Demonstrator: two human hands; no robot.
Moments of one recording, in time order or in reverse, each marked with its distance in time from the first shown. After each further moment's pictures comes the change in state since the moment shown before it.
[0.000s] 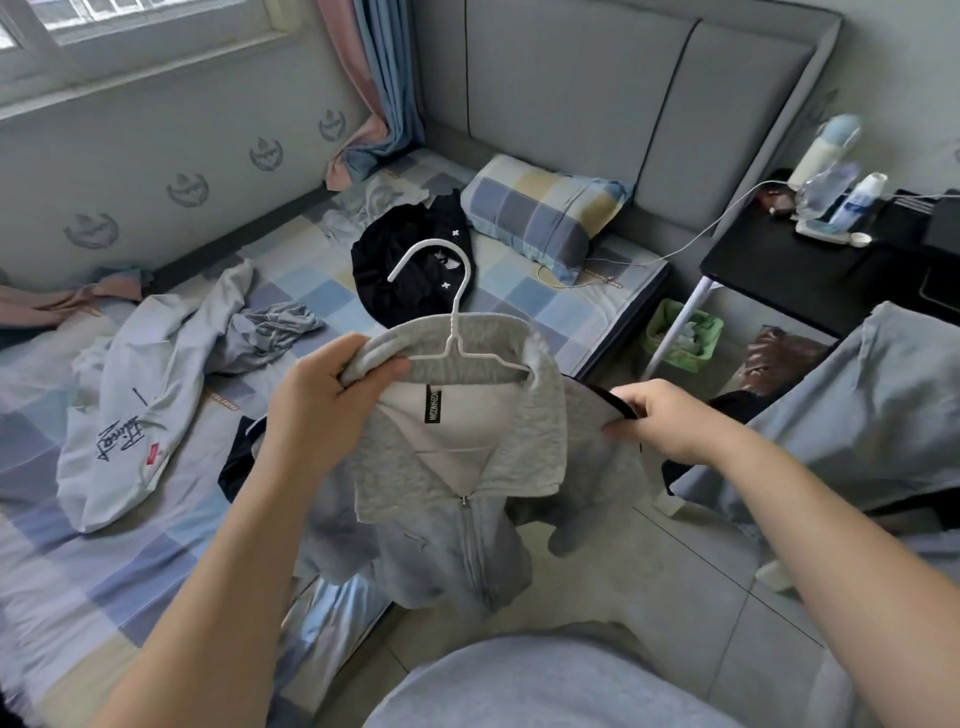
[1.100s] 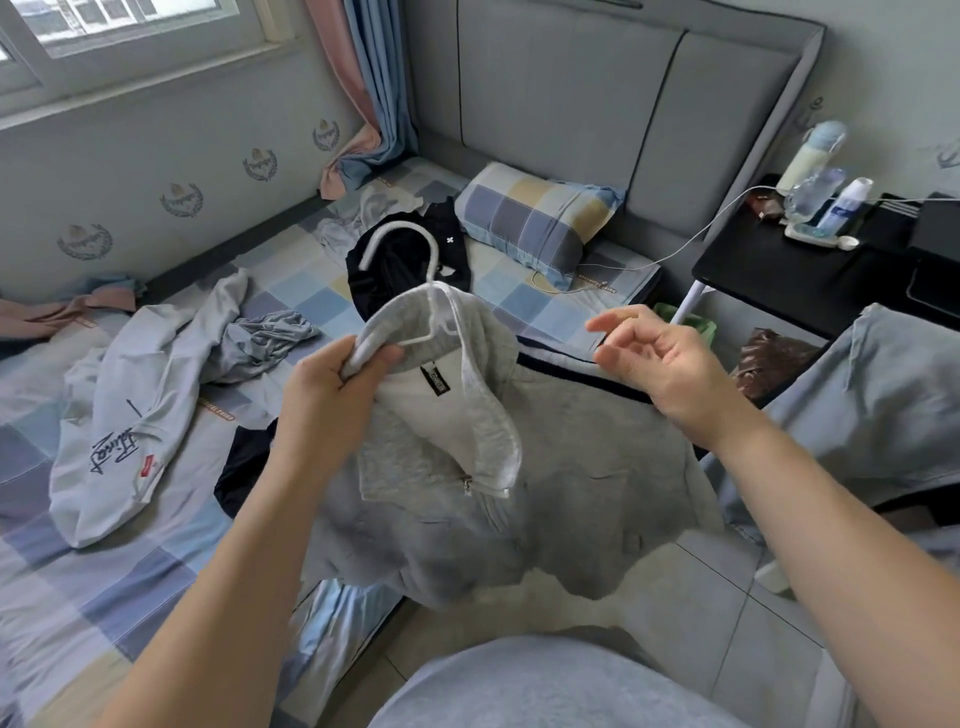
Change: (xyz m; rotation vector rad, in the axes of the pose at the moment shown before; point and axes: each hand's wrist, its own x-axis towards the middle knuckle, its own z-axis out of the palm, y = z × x) left_hand 0.007 0.012 0.008 -0.109 0.021 -0.126; right_hand -0.014 -0.053 -0.010 0.386 0.311 -0.407
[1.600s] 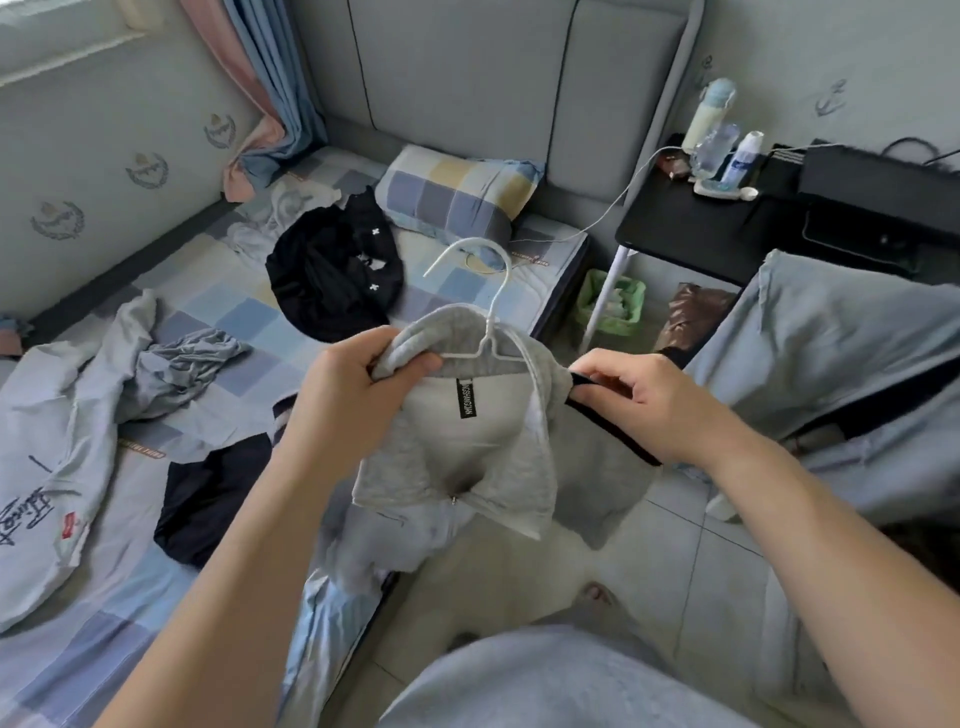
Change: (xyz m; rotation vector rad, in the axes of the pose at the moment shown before) left_hand 0.005 0.038 0.056 -0.011 -0.328 0.170; right_hand -0.061 -0.007 -0.015 -0.459 -0.021 0.121
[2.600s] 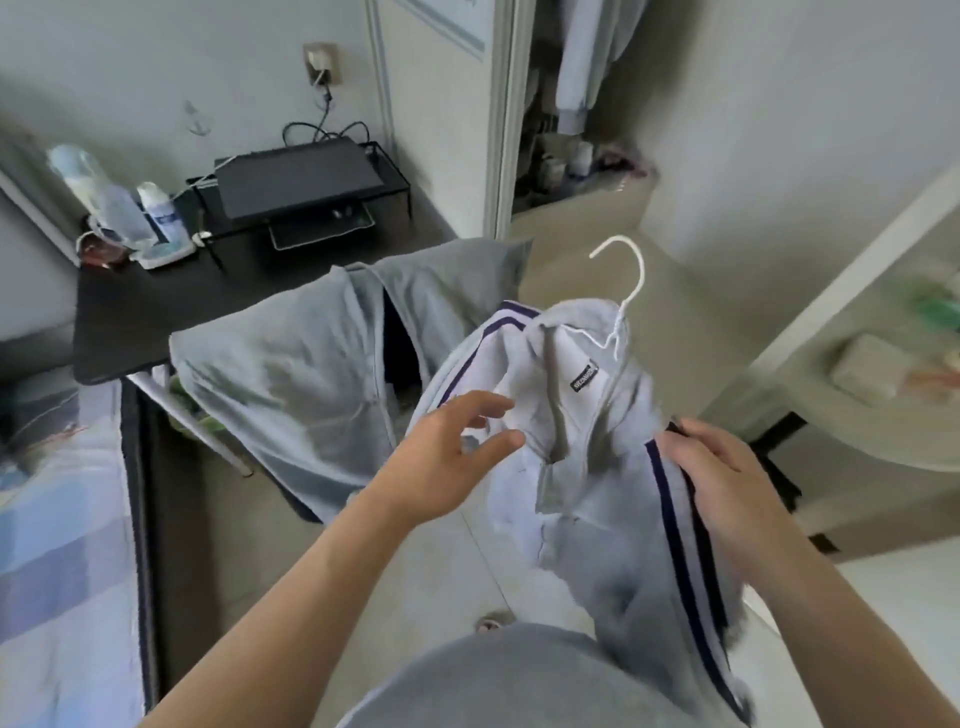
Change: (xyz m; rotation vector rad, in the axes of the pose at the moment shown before) left_hand -0.031 0.259 0.485 -0.052 -1.275 0.355; right_hand -0.407 0.128 -0.159 0.349 1.308 0.957
